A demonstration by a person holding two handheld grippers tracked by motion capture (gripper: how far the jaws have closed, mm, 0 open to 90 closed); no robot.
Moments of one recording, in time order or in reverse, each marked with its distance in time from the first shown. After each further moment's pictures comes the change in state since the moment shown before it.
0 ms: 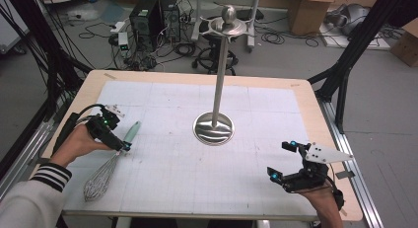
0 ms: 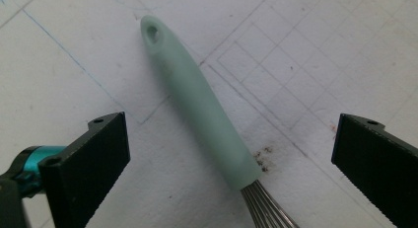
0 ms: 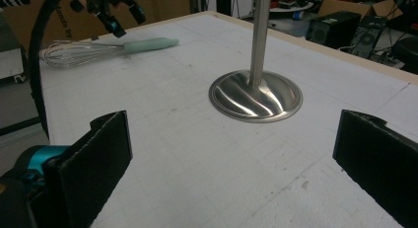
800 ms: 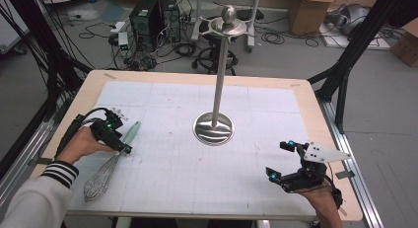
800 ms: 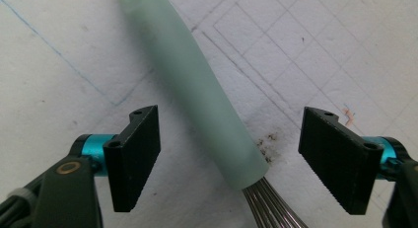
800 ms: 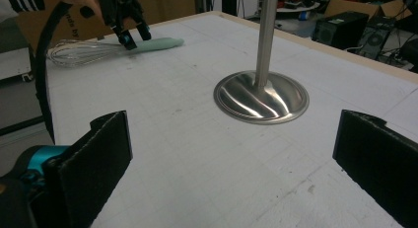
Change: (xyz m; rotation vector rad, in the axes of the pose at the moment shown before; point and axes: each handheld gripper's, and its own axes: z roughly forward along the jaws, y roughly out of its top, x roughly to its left) left arm 0.007 -0.004 0.021 0.110 -0.073 -0.031; right arm 0.000 0.000 0.003 0.000 0.022 -0.005
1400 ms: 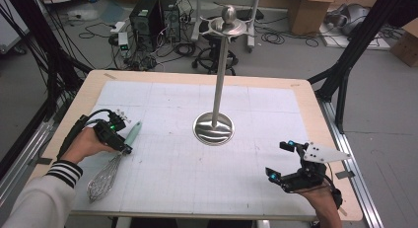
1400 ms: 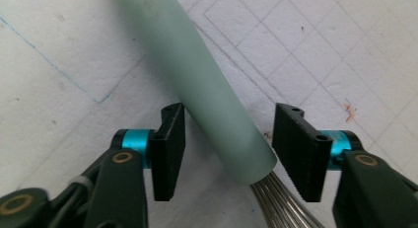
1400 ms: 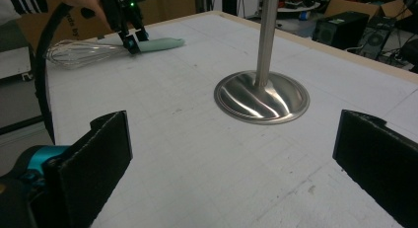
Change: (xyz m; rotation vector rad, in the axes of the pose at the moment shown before) left arm -0.004 0.003 0.007 0.044 -0.004 0.002; right arm 0.000 0.000 0.001 0.003 0.000 -0.003
